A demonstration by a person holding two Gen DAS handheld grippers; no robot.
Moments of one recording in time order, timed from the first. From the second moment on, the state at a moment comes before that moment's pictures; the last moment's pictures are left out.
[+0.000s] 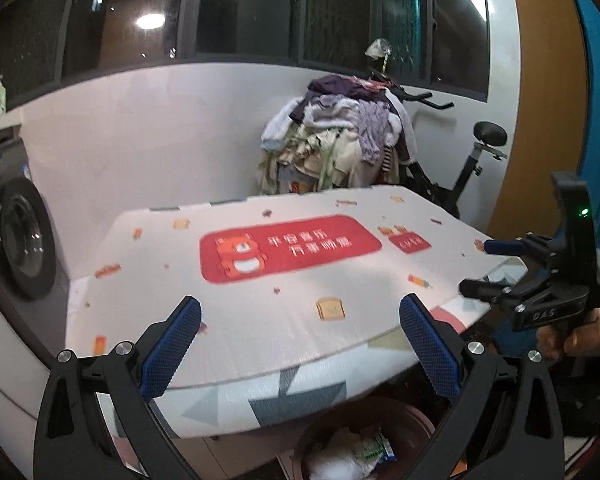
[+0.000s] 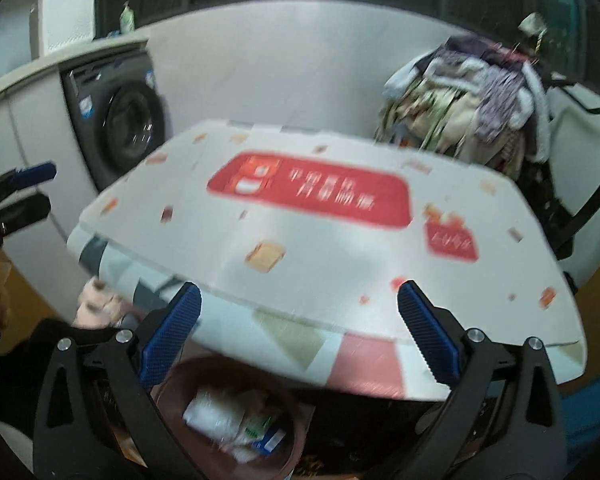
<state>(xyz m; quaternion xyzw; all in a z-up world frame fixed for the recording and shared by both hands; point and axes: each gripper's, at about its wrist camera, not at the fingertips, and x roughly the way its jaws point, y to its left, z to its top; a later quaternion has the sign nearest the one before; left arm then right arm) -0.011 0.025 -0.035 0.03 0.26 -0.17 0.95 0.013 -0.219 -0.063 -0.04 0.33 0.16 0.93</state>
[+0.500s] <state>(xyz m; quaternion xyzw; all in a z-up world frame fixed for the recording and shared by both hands) -0.011 0.020 -0.006 0.05 0.22 -0.09 0.97 0.004 -0.237 -0.018 -0.02 0.28 0.14 0.95</state>
